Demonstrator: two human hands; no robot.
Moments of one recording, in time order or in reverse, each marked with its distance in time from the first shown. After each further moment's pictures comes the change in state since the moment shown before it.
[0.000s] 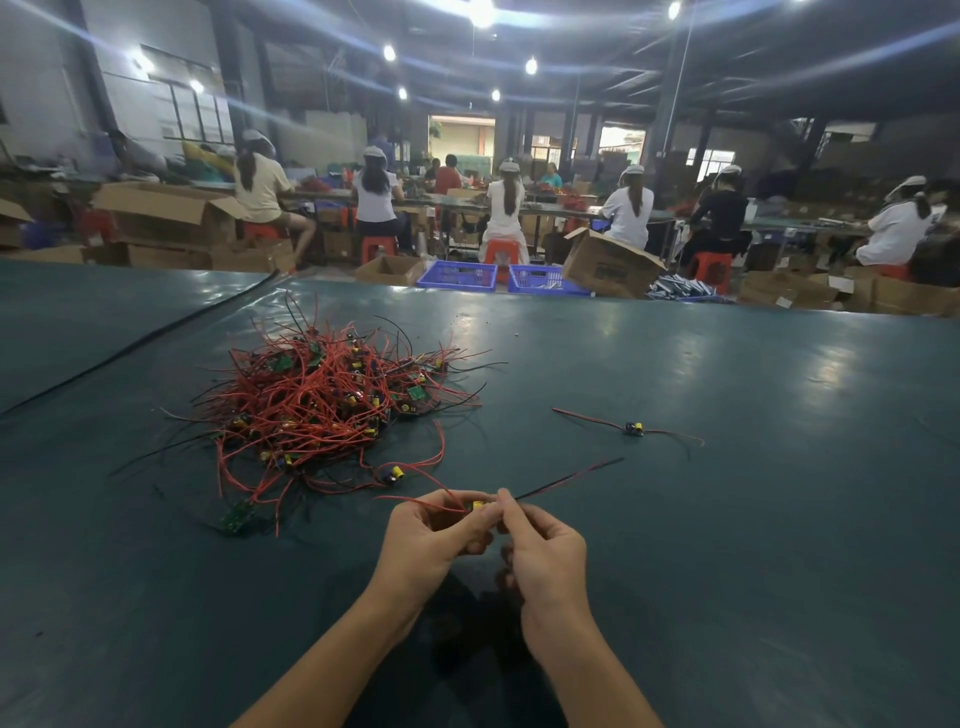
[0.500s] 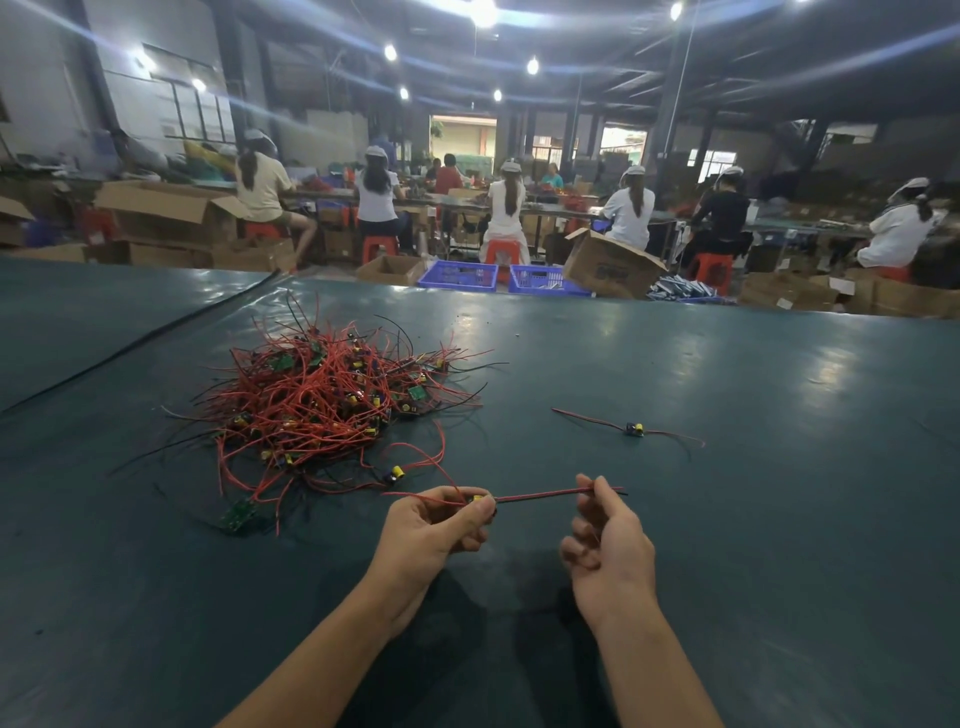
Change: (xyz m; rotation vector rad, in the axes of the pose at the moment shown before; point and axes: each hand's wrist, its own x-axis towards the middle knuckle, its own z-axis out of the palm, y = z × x) left_hand 0.004 0.005 -0.002 -0.094 0.013 -0.083; right_hand 0.020 -0.032 -0.038 0.415 0.204 0.129
